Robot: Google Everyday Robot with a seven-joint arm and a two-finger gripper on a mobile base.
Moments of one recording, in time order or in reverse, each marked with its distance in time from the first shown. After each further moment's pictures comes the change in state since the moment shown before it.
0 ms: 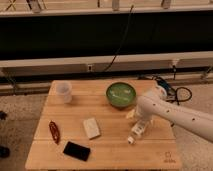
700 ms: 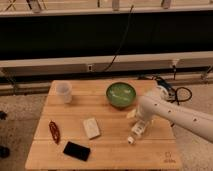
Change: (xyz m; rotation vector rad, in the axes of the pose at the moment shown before) arm 0.002 0.004 0.000 0.011 0.003 0.000
